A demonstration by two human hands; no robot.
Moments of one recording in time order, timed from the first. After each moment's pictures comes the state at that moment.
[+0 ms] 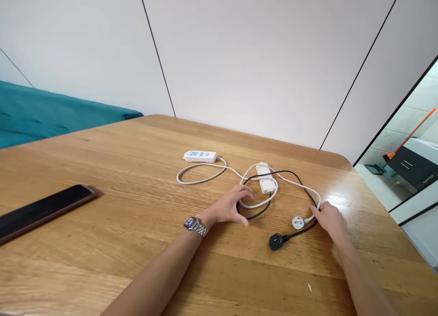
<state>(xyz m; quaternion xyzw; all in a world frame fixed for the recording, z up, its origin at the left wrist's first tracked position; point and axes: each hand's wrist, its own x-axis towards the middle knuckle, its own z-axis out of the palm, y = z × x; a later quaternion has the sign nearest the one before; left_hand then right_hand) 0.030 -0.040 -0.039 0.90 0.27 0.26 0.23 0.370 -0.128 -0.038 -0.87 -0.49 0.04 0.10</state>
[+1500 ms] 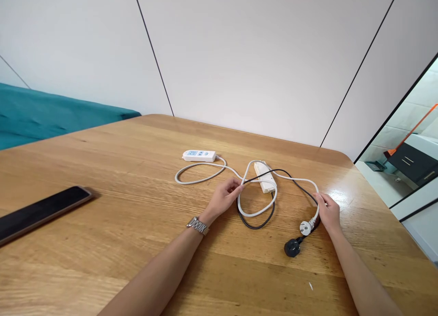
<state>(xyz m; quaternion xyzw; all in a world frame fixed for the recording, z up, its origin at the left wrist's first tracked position) 0.036 -0.034 -0.046 0.72 0.41 0.46 0.33 0.381 -0.111 -0.070 -0.65 -0.52 0.08 0.55</state>
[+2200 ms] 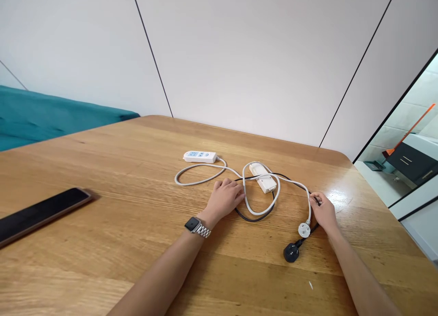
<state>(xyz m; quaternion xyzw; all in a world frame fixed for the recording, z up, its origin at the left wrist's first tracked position) 0.037 -0.039 -0.032 0.85 0.49 0.19 -0.02 0.377 -0.107 -0.072 -0.69 -0.54 0.09 0.48</state>
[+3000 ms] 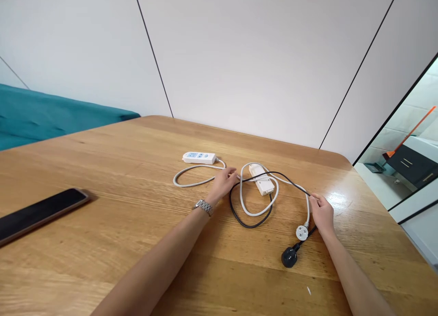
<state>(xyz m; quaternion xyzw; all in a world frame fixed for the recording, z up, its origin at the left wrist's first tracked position) 0.038 0.024 -0.034 0.68 0.59 0.36 0.25 0.362 -0.107 -0.065 -0.71 -0.43 0.15 0.54</state>
